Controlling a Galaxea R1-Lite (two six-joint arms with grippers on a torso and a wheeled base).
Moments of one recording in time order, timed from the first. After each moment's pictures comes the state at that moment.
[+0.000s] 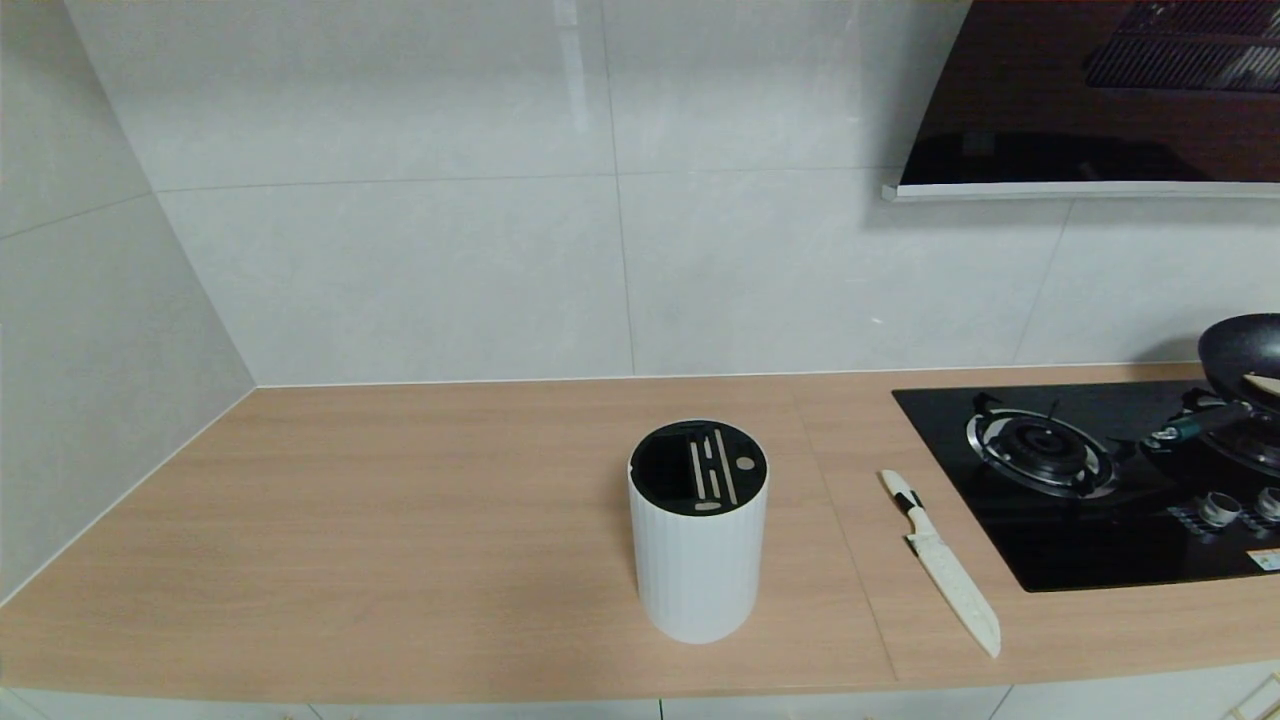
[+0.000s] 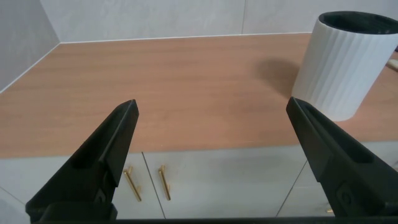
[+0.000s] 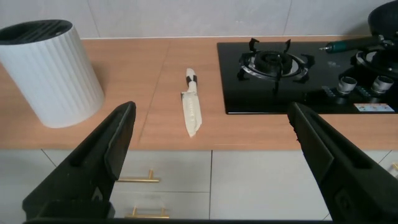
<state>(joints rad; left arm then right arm) 0.00 0.00 0.00 0.00 -0.03 0.01 0.00 0.00 0.00 0.01 0.02 -0.01</state>
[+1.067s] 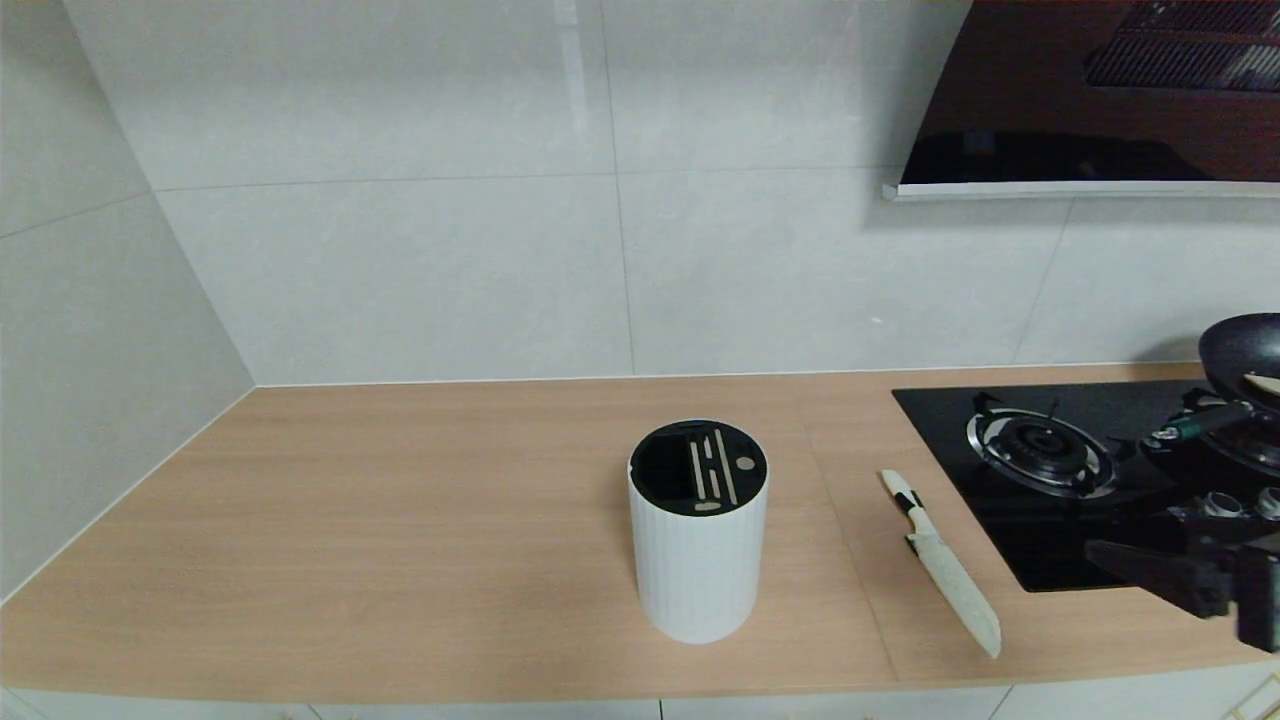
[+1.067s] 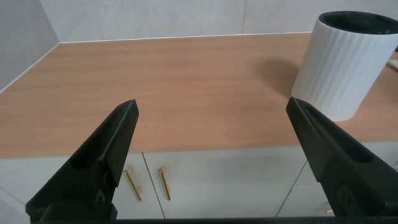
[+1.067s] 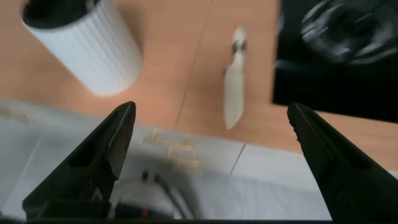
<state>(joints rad) 0.00 0.00 0.00 0.00 -0.03 0.01 0.17 1.12 -0.54 -0.09 0.10 0.01</state>
